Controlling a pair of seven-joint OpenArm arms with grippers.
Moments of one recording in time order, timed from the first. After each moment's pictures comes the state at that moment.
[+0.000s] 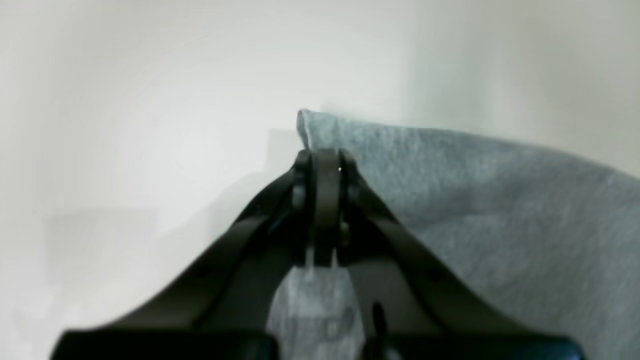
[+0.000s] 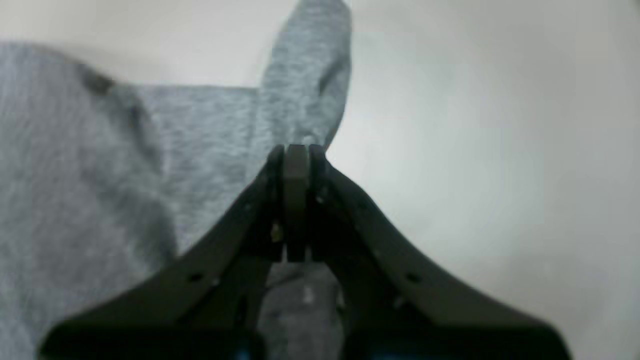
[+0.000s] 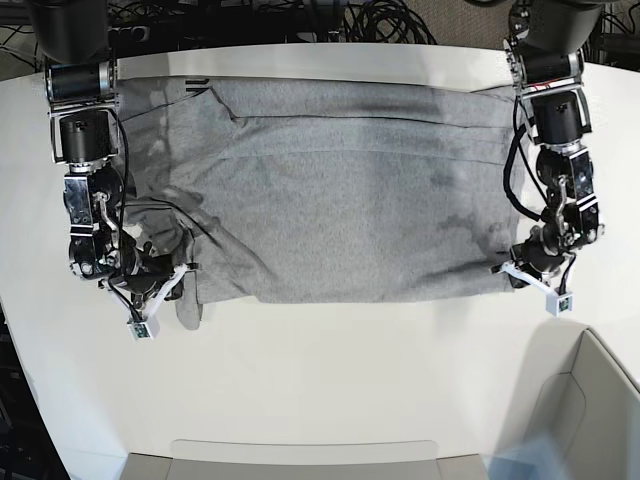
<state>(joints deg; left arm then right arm) -19.6 -19.2 -14.2 62.1 -24.7 -13.8 43.4 25.6 22.0 -10.6 63.2 27.4 16.5 -46.1</state>
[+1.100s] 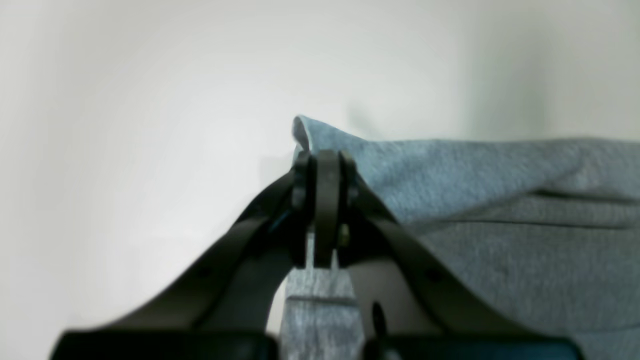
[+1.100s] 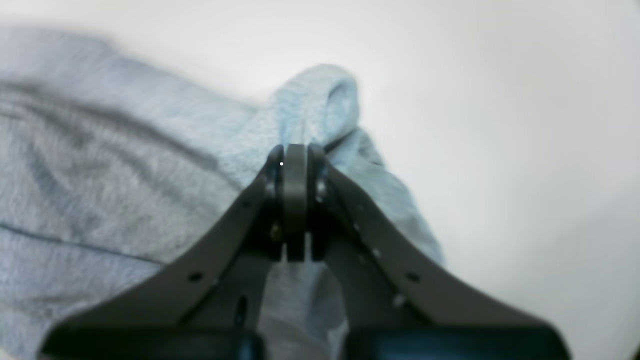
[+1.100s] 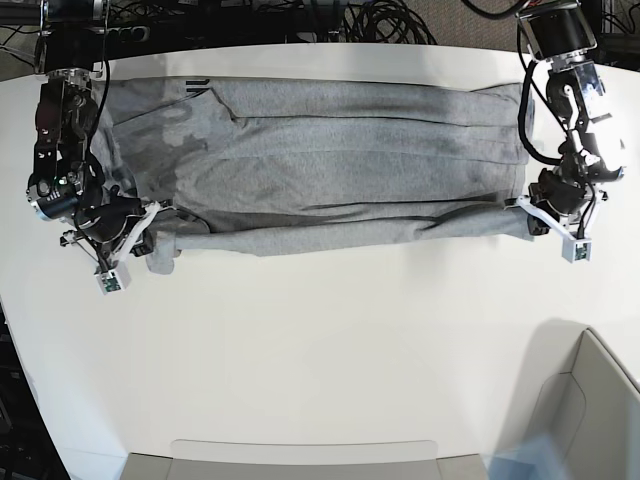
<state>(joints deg) 3.0 -18.6 -22.7 97.3 -25.2 -14.2 58.0 3.3 25.4 6.4 103.4 28.0 16.5 -64.9</state>
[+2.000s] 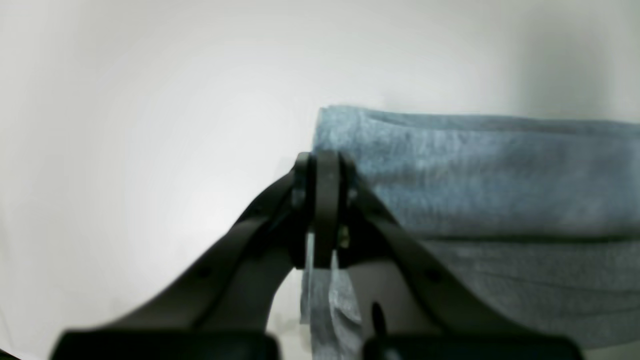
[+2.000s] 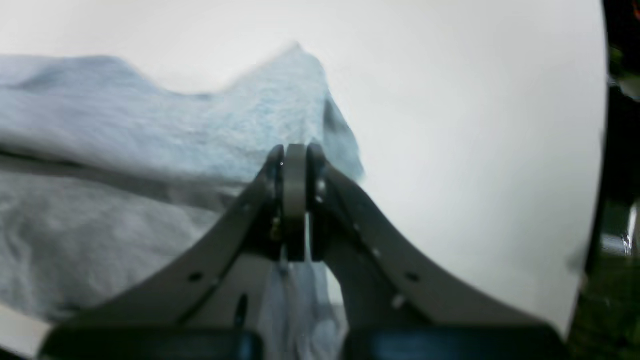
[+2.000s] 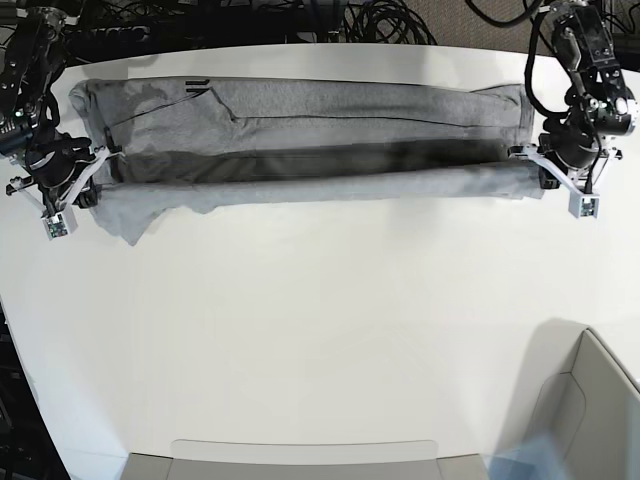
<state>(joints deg) 16.0 -19.0 -27.1 111.0 -25.2 -14.2 65.1 -12.3 26.9 23.4 114.7 28.2 23.8 -68.4</state>
